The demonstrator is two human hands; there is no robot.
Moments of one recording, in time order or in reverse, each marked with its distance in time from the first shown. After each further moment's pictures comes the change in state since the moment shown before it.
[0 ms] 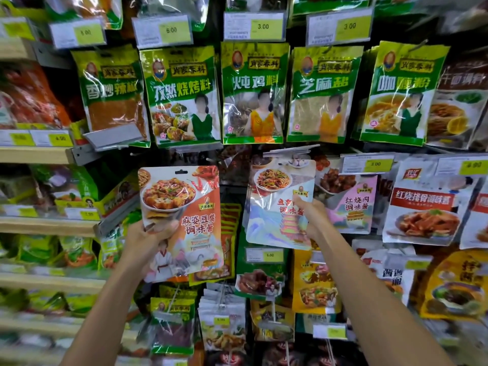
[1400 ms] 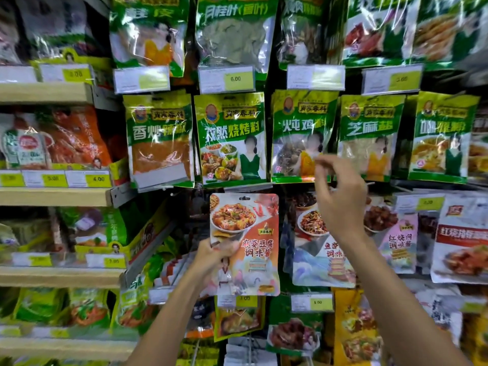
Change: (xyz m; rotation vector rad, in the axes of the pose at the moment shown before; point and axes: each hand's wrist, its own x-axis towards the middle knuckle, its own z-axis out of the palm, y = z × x) left_hand 0.095 -0.019 0.023 -0.168 -0.395 -0.118; right_hand -0.110 -0.093 0.108 -0.531 0.418 -1.368
